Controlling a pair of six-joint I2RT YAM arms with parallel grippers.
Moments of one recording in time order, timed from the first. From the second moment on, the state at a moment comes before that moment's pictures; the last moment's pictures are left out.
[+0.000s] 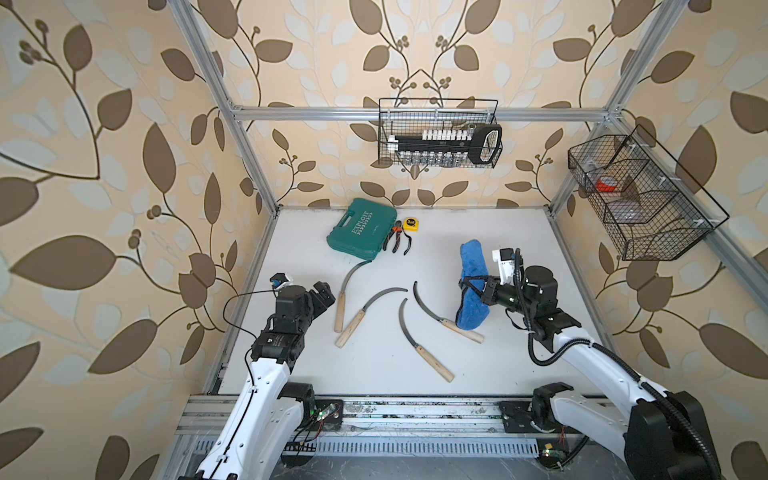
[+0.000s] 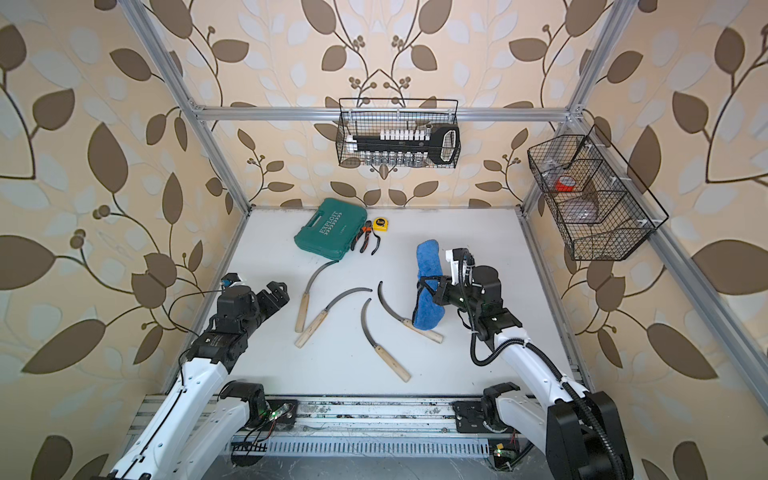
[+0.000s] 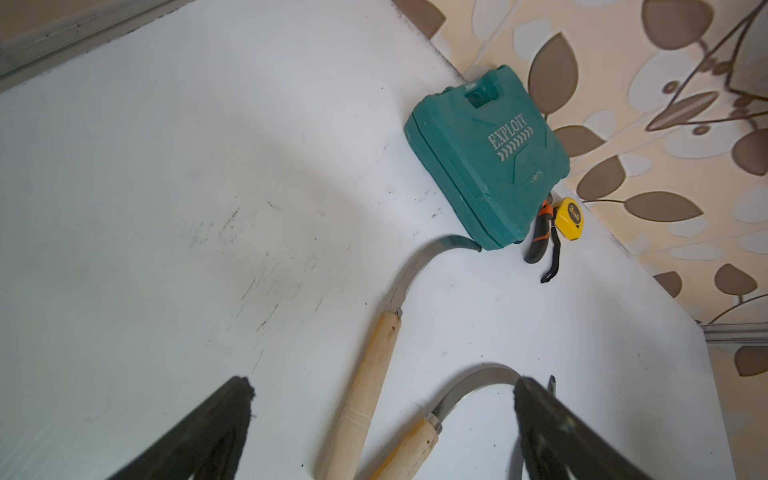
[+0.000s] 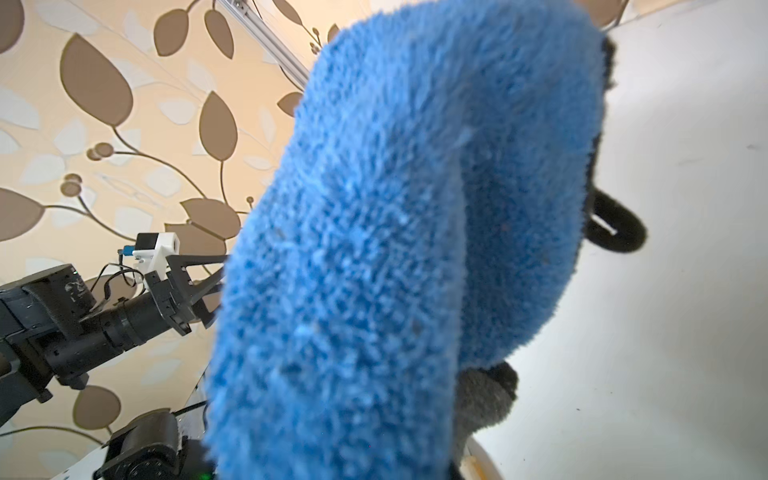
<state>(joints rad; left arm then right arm) -0.04 0.74 0.50 -0.42 -0.07 -0.72 0.21 1.02 0.49 0.20 -0.52 0.53</state>
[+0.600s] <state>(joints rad) -0.13 0.93 0.53 -0.62 0.10 -0.74 0.21 0.79 0.28 0.20 0.15 0.55</state>
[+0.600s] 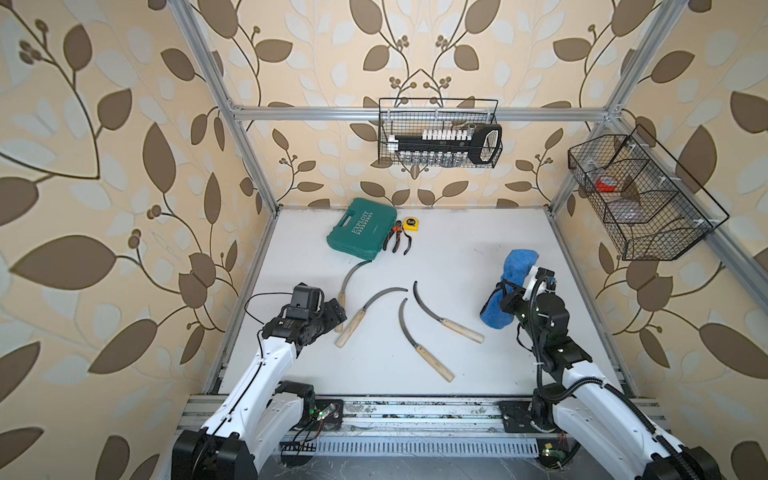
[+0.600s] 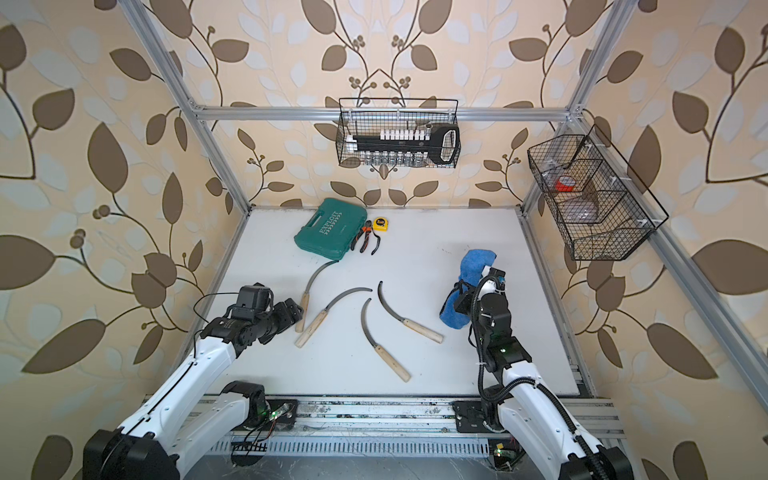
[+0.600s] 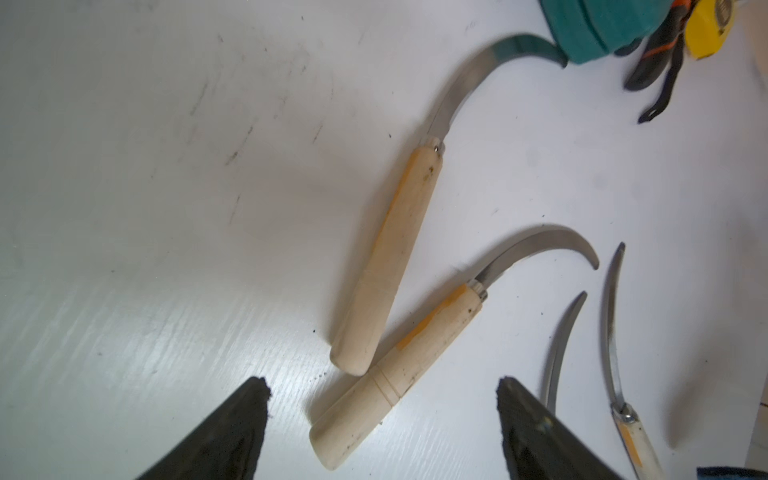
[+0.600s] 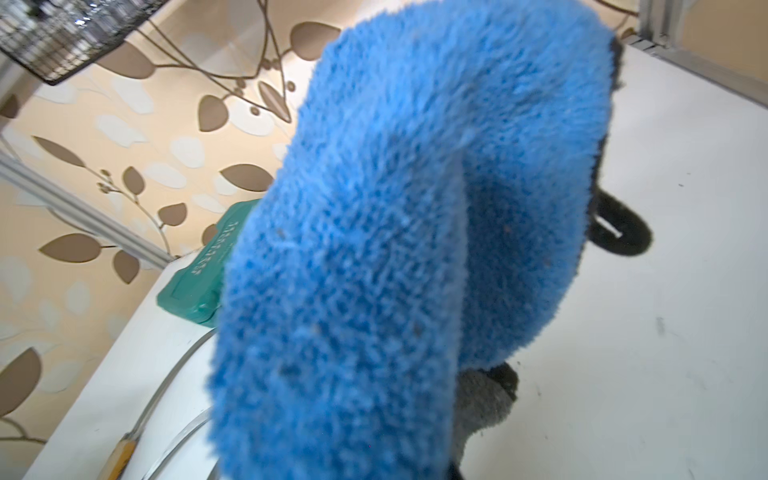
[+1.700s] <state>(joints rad) -0.36 1.39 0.70 -0.68 -0.14 -0.85 0.19 0.92 0.28 0.22 0.24 0.56</state>
